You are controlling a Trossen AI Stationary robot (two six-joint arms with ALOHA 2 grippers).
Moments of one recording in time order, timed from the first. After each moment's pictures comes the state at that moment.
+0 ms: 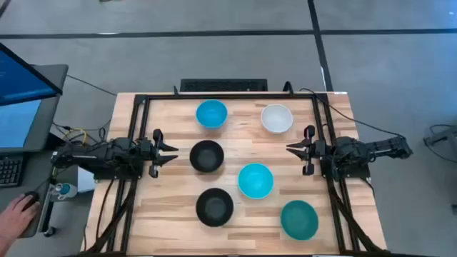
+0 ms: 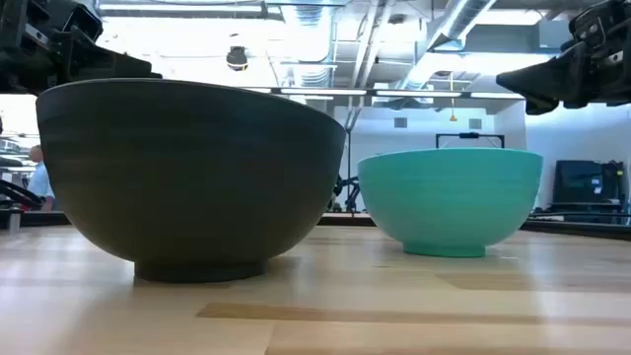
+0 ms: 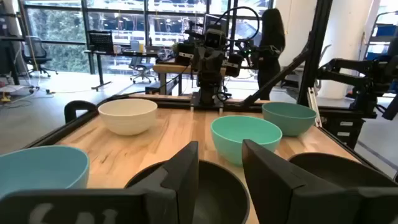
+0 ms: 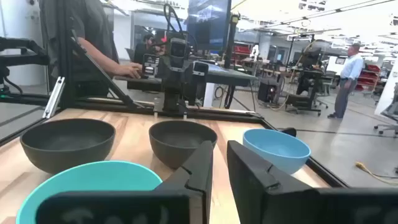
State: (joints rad) left arm -0.03 0.00 0.01 0.03 -0.06 -0.06; right arm 0.15 0.00 0.01 0.05 0.24 -0.19
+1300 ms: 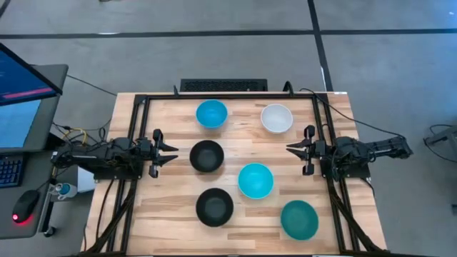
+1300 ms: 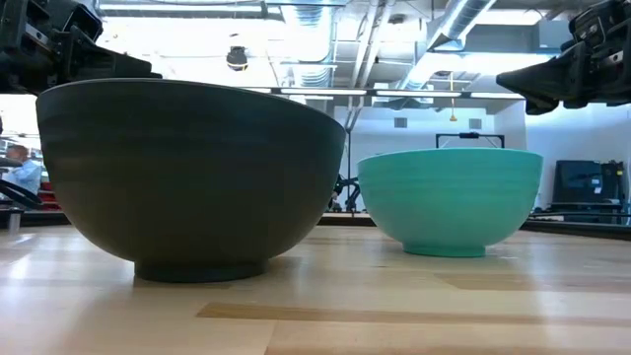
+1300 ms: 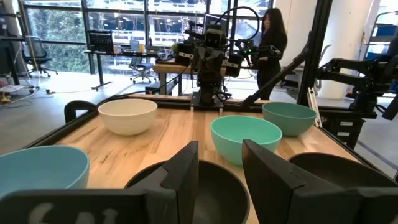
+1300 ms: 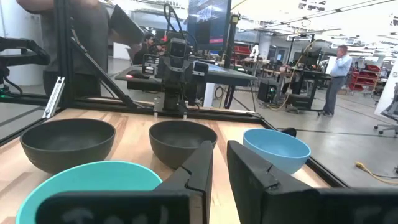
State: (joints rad) left arm -0.03 0.00 0.01 0.03 -0.06 -0.06; right arm 0.15 0.00 0.01 0.05 0.24 -0.19
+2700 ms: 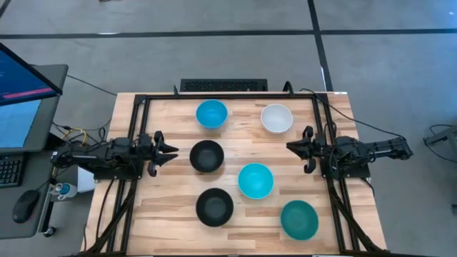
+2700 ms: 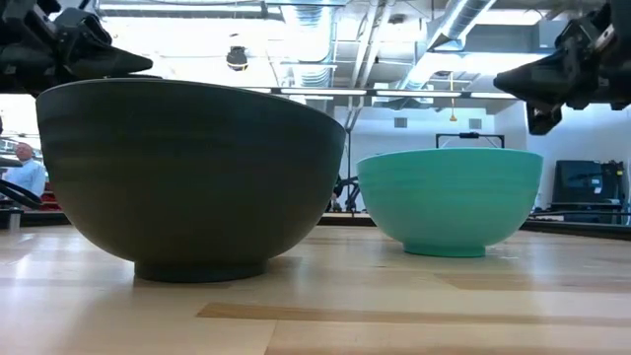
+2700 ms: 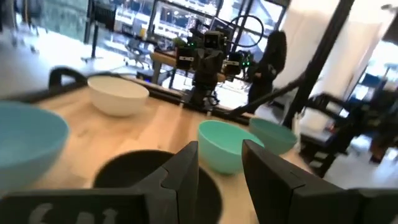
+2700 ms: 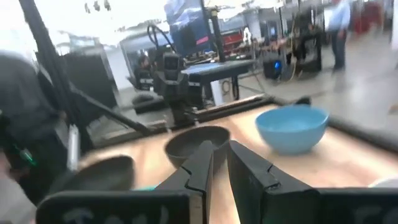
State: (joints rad) left arm -0.03 0.00 0.01 0.04 -0.07 -0.35; right arm 0.14 0.00 0.01 0.06 0.26 0.21
